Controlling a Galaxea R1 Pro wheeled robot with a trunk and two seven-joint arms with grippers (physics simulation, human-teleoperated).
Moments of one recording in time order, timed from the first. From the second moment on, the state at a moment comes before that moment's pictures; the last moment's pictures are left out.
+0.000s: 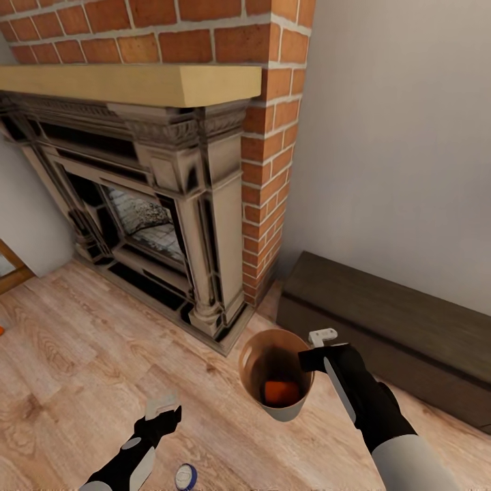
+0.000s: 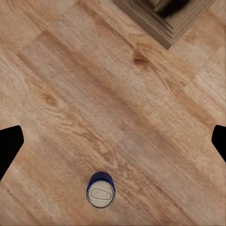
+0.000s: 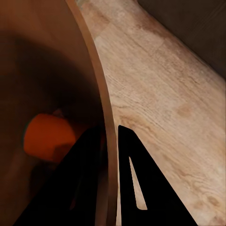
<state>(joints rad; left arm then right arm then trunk) -0.53 -0.02 0.13 -0.29 0.09 -0.14 0.03 -0.57 -0.01 0.15 -1.11 0.02 0.87 0.08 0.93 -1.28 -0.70</state>
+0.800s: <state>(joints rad) -0.53 -0.02 0.13 -0.29 0.09 -0.14 0.03 -0.57 -0.01 0.15 -1.11 0.02 0.87 0.08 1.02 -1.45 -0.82</state>
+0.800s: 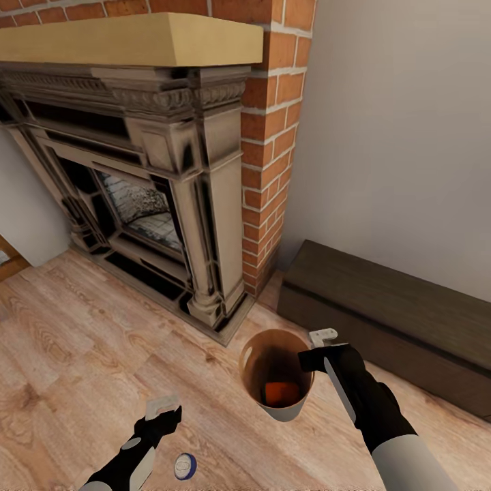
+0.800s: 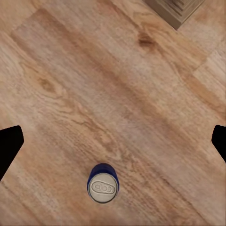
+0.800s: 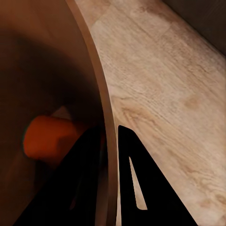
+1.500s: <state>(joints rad) -0.53 -0.02 0.08 -0.29 0.09 -0.14 0.03 -0.57 -0.01 0.15 -1.11 0.02 0.87 0.08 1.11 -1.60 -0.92</state>
